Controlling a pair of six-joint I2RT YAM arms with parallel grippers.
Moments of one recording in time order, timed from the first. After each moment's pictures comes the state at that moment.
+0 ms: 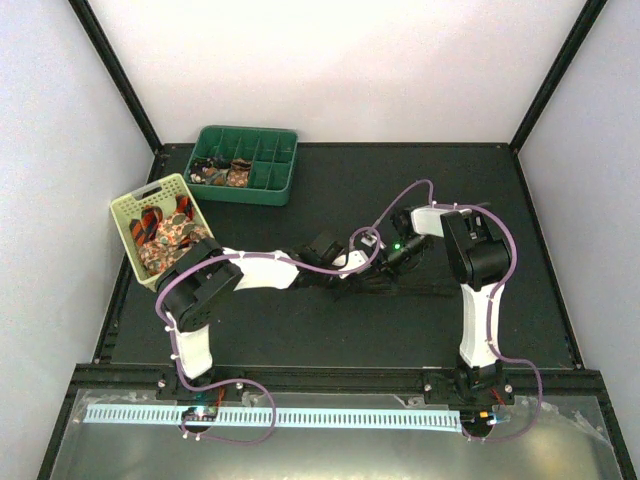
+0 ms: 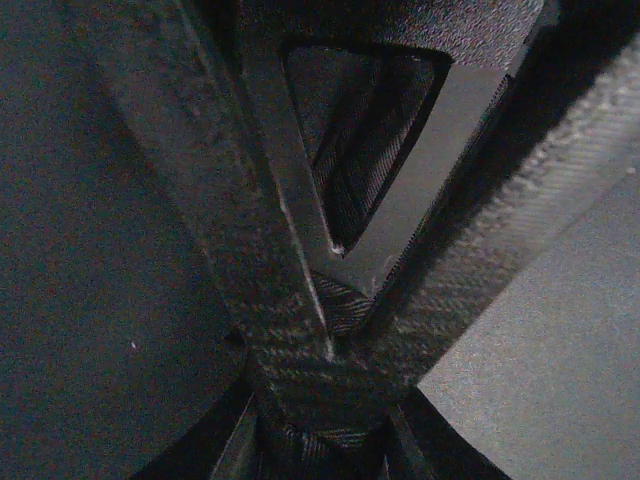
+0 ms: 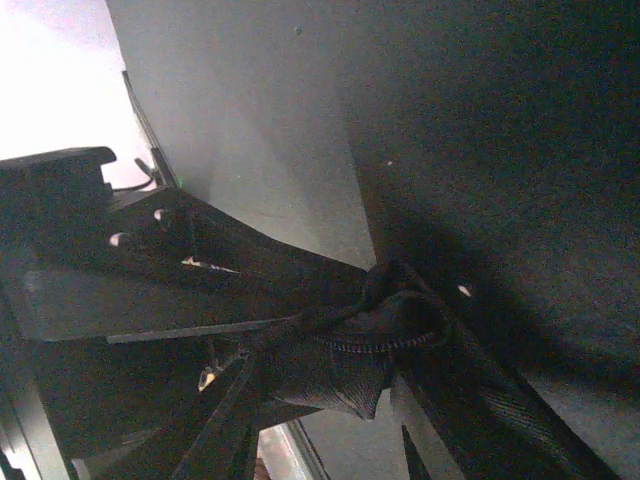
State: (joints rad) left arm -0.83 1.86 0.97 -0.06 0.26 0.10; right arm 0.31 2.13 1.25 -0.92 -1.05 -0.12
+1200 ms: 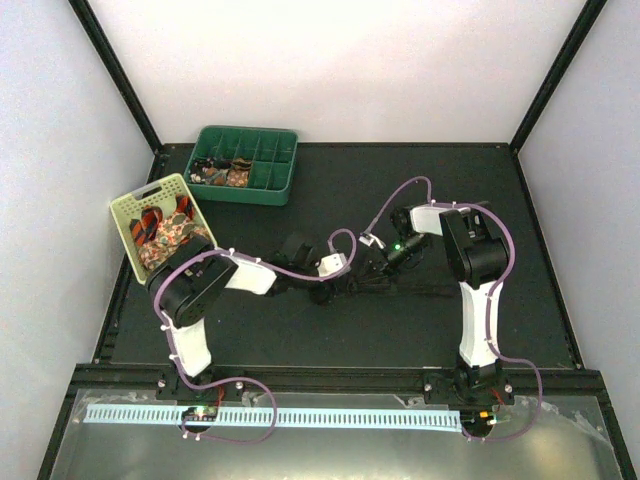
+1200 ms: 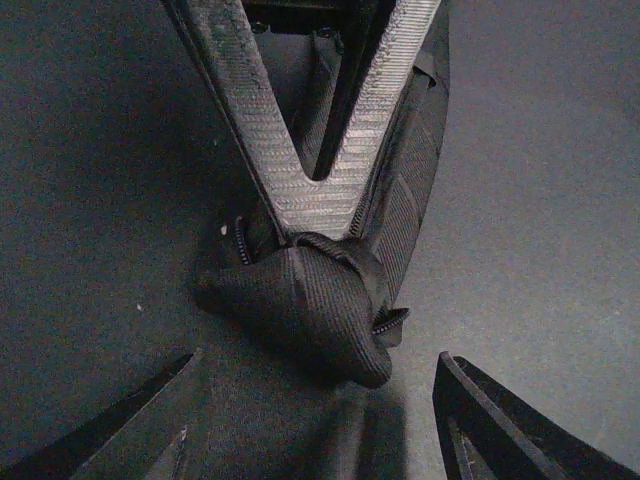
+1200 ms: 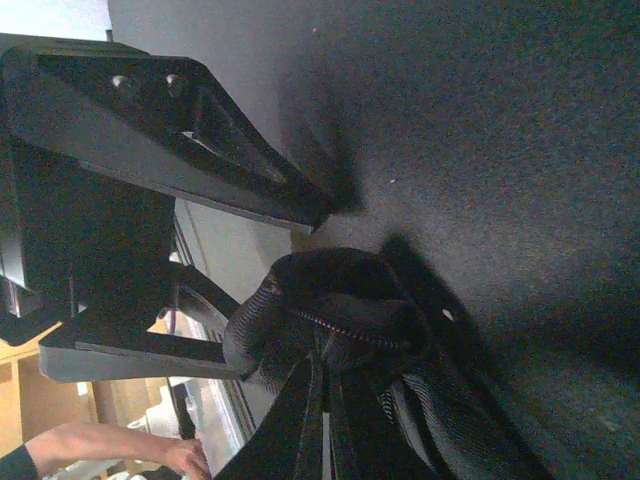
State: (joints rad) left arm -0.69 1.83 0.73 0.30 0.57 0.24; right arm 0.31 2.15 1.27 -0.95 -1.01 -0.30
